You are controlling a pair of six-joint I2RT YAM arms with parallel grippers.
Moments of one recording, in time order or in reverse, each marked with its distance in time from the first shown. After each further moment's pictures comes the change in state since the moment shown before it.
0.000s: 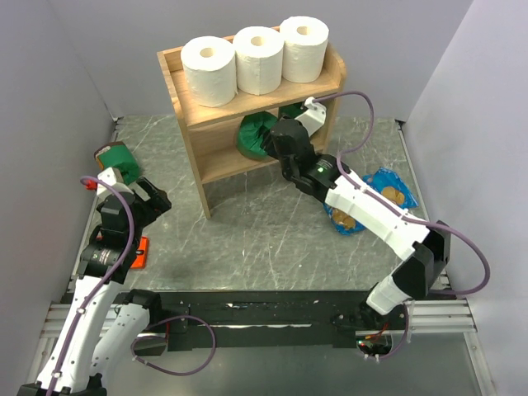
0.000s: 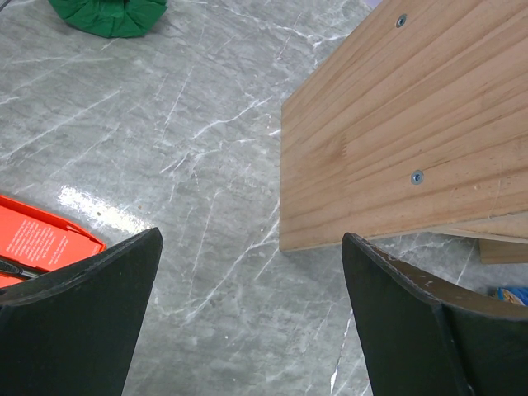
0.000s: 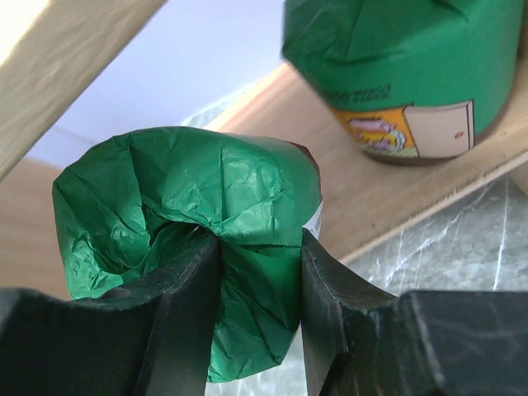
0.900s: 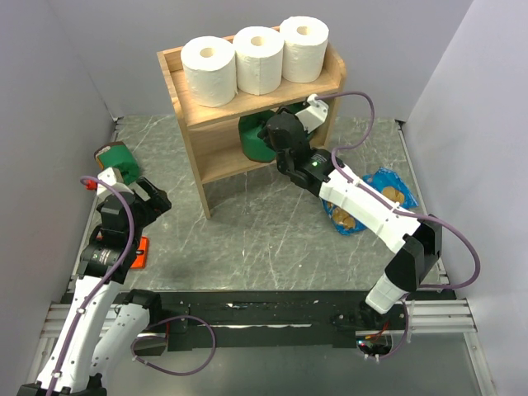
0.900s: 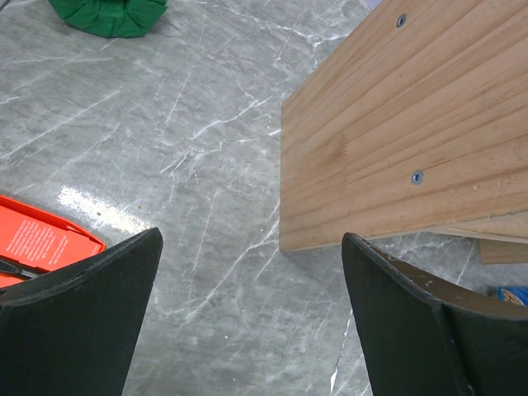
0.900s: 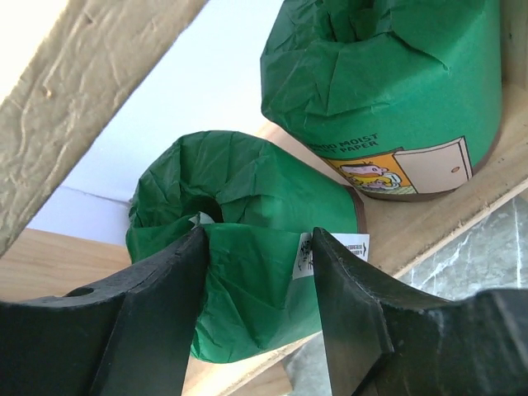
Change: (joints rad) left arm -0.001 0.000 0.000 0.000 0.000 0.000; right arm -0.029 0.080 0.059 0.032 0.080 0.064
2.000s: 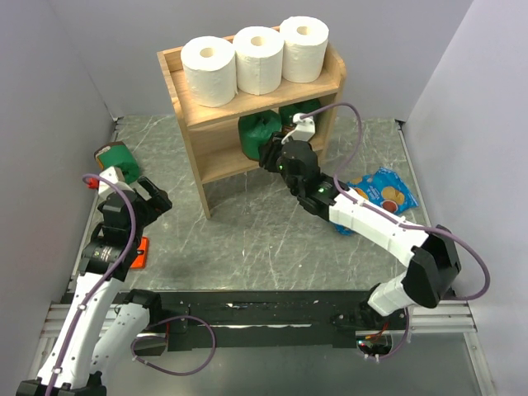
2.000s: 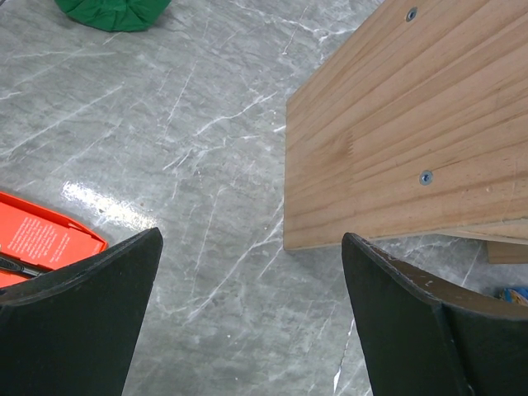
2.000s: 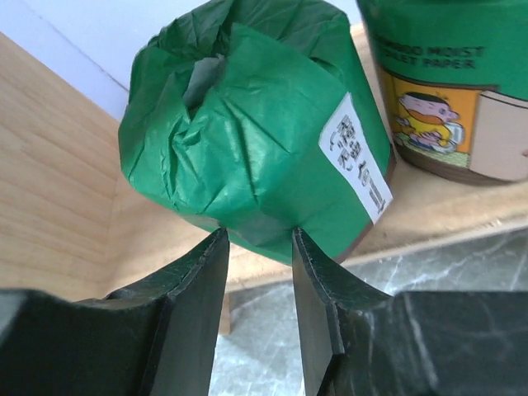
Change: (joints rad) left arm -0.001 0.022 0.000 0.000 -0.003 -0.003; right arm 0.000 -0.162 -0.391 0.380 -0.302 -0.349
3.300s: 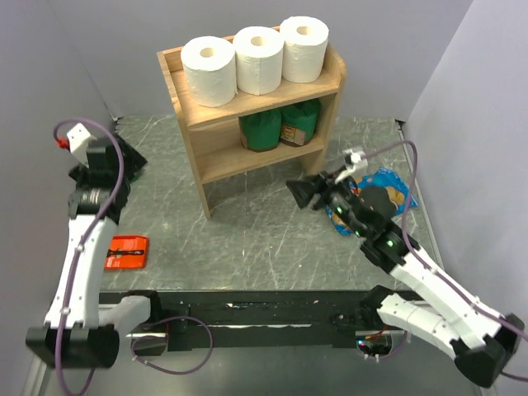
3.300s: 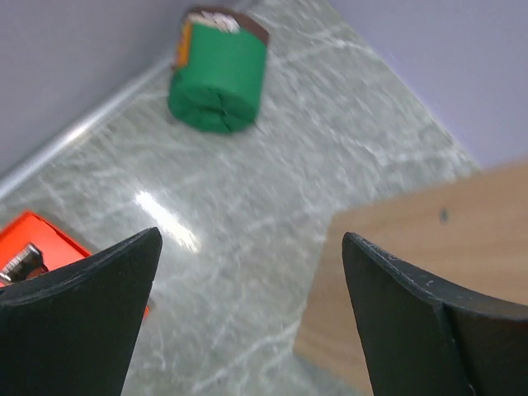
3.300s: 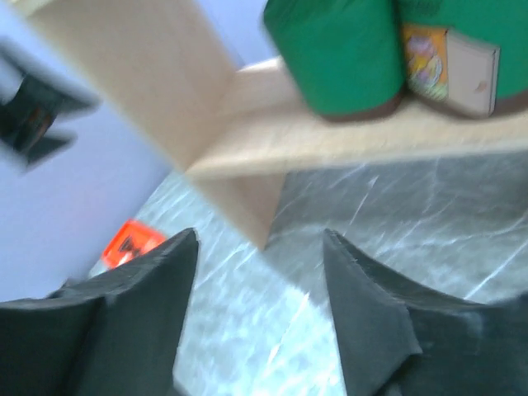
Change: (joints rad) left arm 0.166 0.373 0.409 -0.097 -0.150 -0.018; right arm -0.106 -0.614 -0.415 -0.005 -0.402 -0.069
